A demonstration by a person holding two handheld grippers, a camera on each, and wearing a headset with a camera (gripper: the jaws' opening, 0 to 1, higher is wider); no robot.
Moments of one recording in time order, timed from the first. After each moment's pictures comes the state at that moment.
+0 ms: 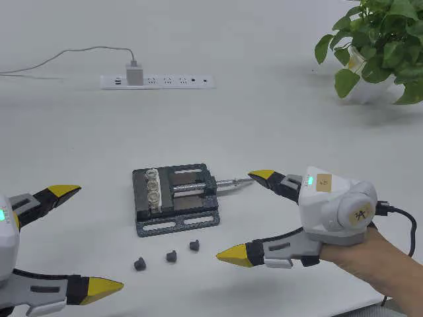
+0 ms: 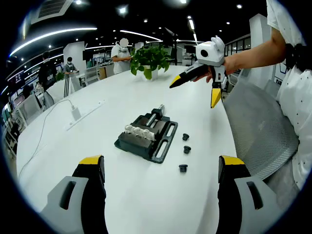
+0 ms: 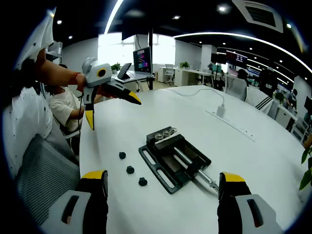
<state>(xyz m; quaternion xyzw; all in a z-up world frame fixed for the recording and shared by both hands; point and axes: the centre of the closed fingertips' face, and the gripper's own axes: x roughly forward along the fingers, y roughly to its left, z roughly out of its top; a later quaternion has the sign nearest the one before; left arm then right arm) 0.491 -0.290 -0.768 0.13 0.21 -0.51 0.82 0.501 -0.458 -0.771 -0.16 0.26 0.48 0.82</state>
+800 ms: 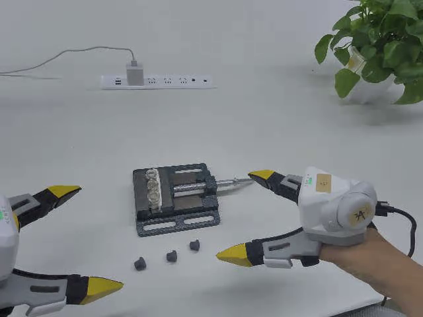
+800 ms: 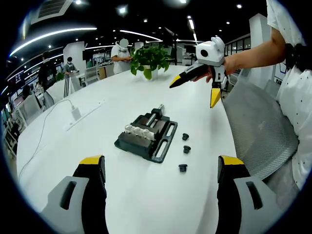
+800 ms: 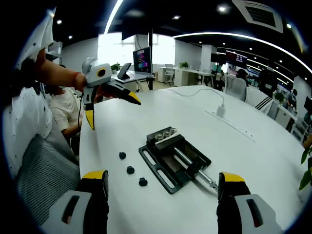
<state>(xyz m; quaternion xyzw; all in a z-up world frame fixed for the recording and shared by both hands) 0.491 -0.289 -0.767 0.13 0.21 -0.51 0.82 0.501 -0.458 -0.771 -0.16 0.26 0.48 0.83</state>
